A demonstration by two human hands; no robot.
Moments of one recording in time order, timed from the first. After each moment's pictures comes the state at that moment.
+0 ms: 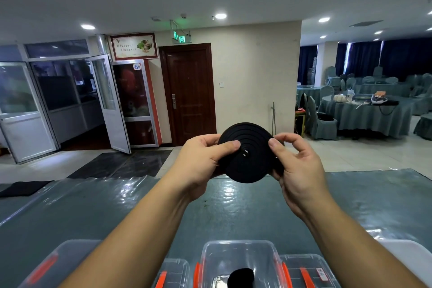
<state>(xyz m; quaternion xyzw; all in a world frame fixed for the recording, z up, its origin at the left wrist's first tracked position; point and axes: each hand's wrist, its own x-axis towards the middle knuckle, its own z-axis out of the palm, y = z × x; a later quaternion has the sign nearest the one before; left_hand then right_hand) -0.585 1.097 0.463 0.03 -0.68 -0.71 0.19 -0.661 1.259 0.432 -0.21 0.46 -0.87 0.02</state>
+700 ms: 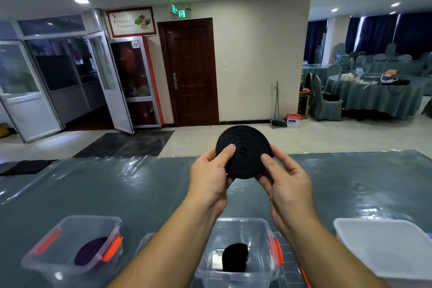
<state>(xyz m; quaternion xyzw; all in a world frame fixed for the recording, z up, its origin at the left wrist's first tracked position) -0.628 1.137 0.386 0.14 -0.46 -0.84 0.25 -0.667 1.254 0.367 -0.09 0.40 -0.91 0.06</state>
